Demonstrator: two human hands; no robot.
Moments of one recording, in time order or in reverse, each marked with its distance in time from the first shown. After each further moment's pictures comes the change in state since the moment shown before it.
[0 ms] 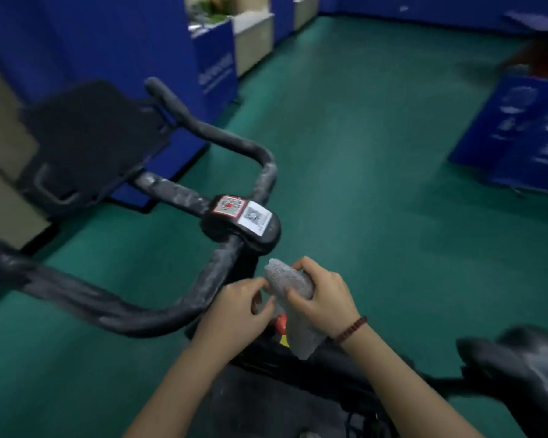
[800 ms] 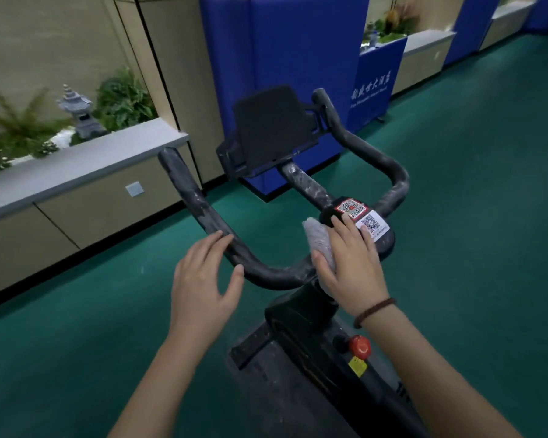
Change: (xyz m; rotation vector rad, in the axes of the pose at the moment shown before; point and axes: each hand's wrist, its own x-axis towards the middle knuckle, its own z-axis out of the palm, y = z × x) left_hand -0.109 -0.018 -0.091 0.365 0.642 -0.405; right_hand 0.042 -0.072 0.037 -0.284 -0.029 -0.536
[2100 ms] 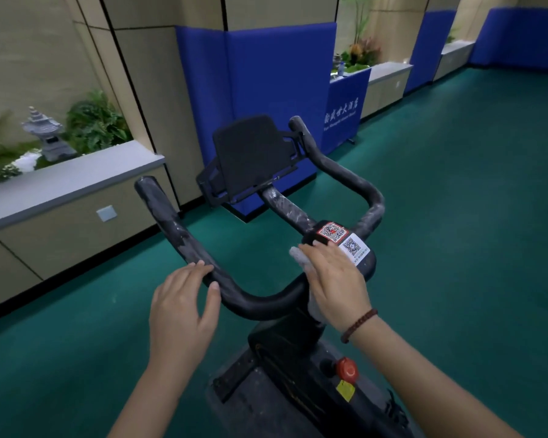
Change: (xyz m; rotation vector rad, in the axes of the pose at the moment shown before) left_hand 0.012 -0.007 0.007 -0.051 0.084 -0.028; right_hand 0.011 0.004 0.006 0.086 0.109 -0.042
